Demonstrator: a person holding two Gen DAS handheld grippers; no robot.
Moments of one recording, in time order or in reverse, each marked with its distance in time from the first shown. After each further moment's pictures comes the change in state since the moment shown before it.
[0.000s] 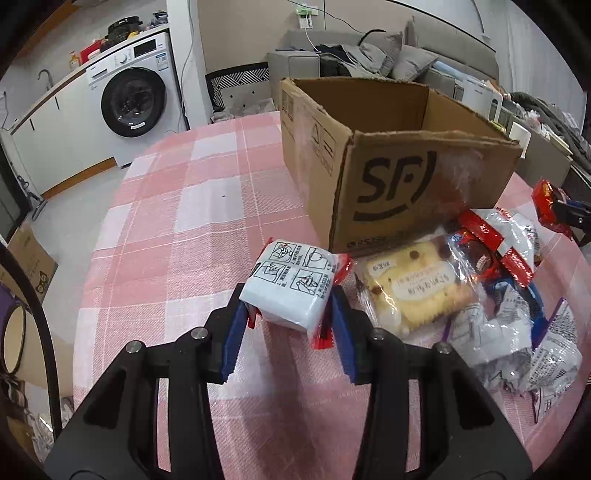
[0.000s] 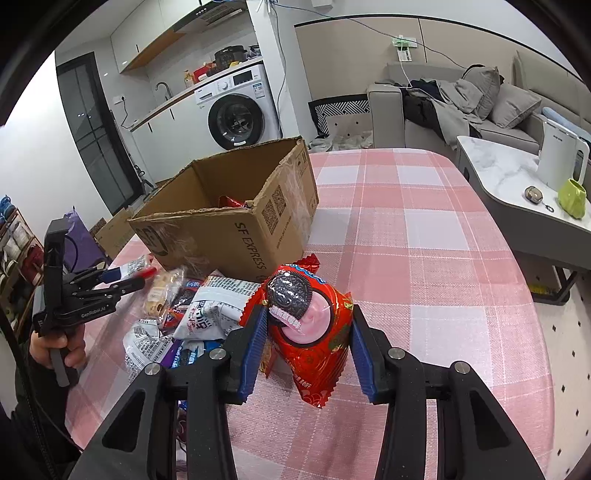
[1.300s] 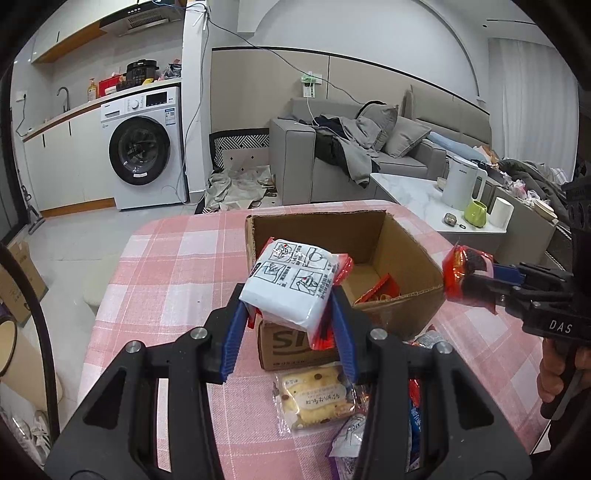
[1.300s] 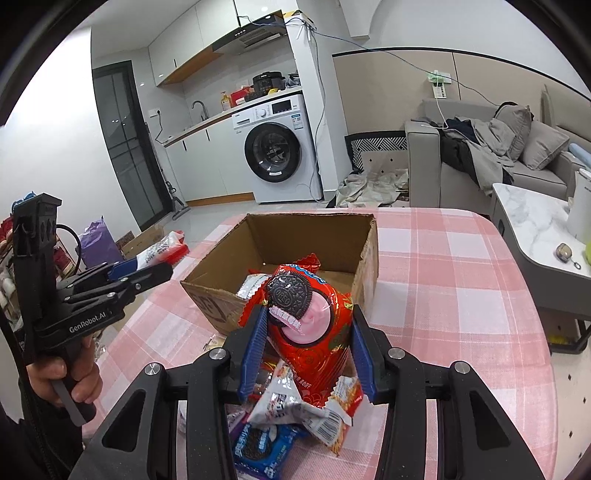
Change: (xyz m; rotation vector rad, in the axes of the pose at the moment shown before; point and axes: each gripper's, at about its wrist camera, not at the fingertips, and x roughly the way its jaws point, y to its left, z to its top) left arm -0.103 -0.057 0.072 -0.080 -0.256 -0.041; right arm -0.002 0.059 0.064 -0.080 -0.115 0.102
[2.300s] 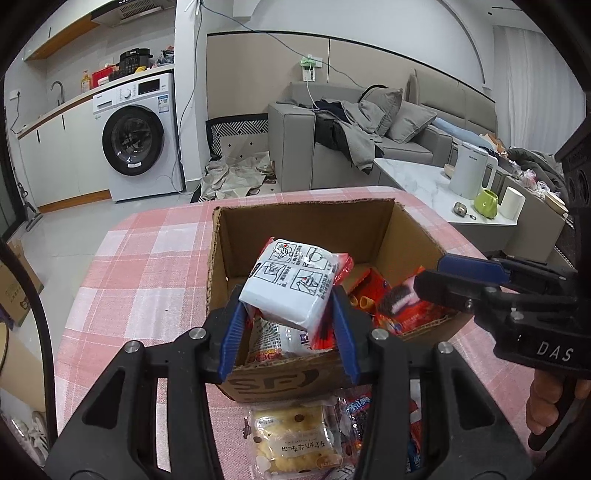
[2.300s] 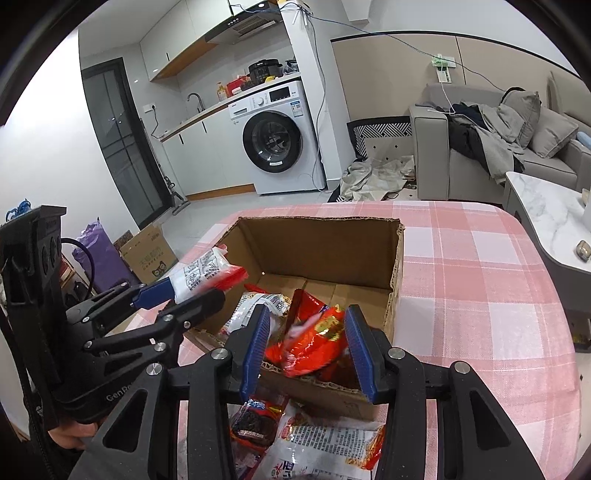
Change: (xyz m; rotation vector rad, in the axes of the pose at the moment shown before) left arm 0.099 -0.020 0.017 0.009 0.071 0.013; right arm 0.061 0.000 0.029 0.029 0.055 0.010
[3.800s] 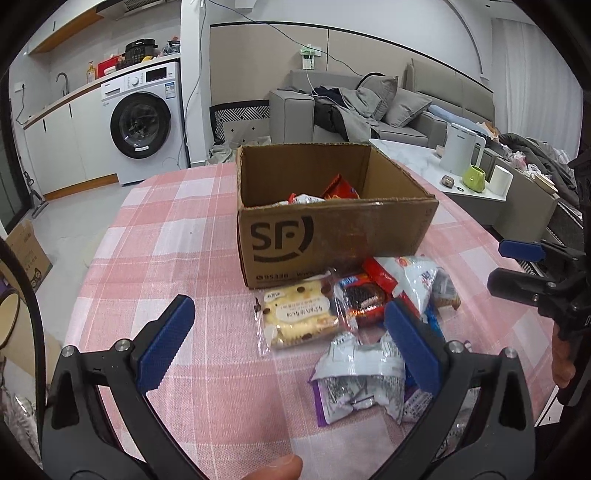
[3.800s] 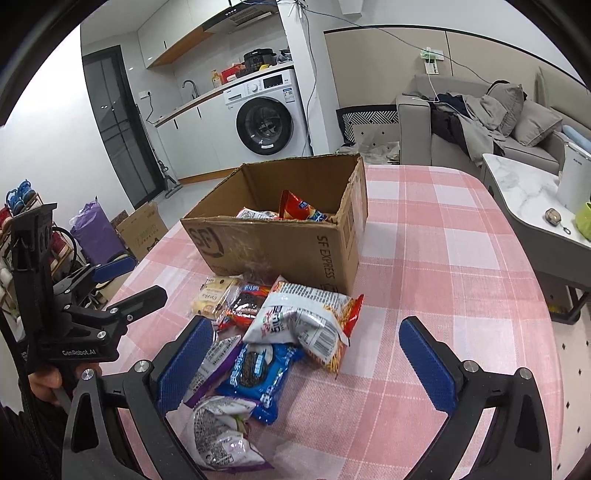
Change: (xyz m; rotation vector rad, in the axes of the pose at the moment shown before) left arm -0.098 0.002 -0.099 0.002 0.040 -0.001; right arm -0.087 -0.002 -0.099 -0.005 0.042 -0.047
